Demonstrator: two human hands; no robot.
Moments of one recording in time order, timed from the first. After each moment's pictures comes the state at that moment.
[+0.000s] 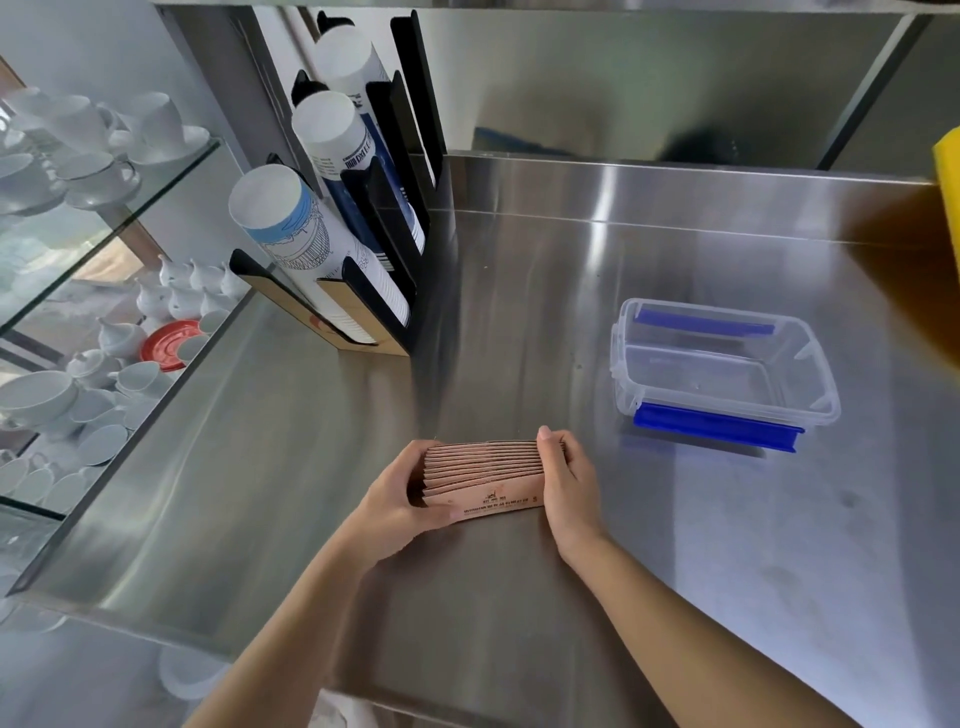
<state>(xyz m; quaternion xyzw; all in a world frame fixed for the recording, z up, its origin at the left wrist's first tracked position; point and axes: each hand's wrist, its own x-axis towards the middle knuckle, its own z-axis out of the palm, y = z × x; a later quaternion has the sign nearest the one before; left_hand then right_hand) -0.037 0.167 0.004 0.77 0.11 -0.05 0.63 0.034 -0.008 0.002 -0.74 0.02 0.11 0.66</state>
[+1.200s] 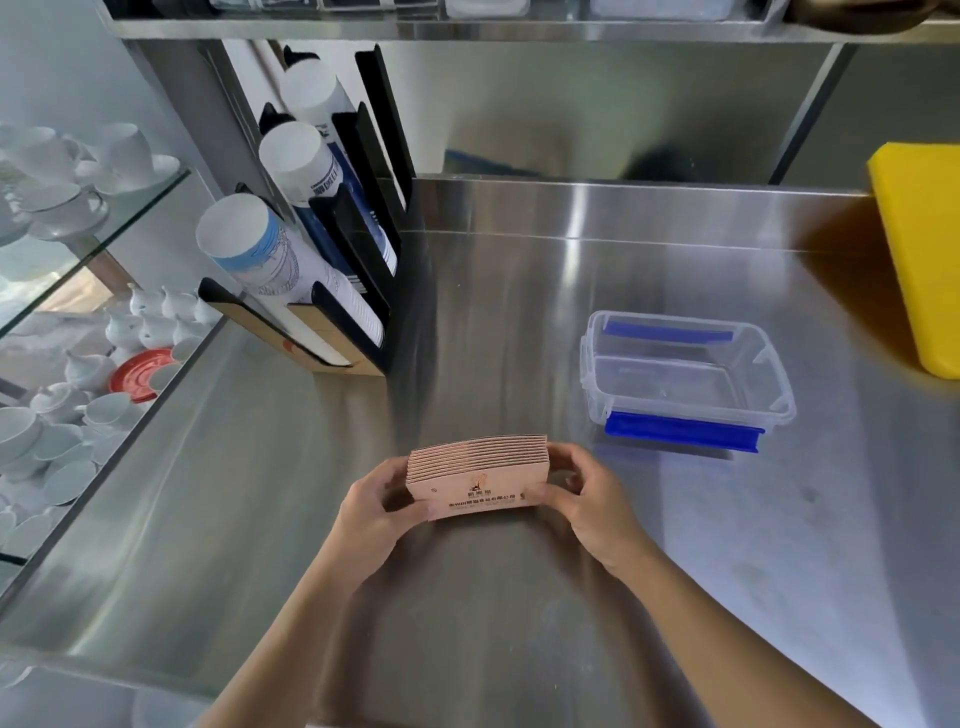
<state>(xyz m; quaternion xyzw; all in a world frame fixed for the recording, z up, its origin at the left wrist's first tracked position) -0.035 0.158 0.011 0.79 0.16 0.03 0.59 0.041 -0.060 0.020 -0.77 -0.08 0.20 0.60</state>
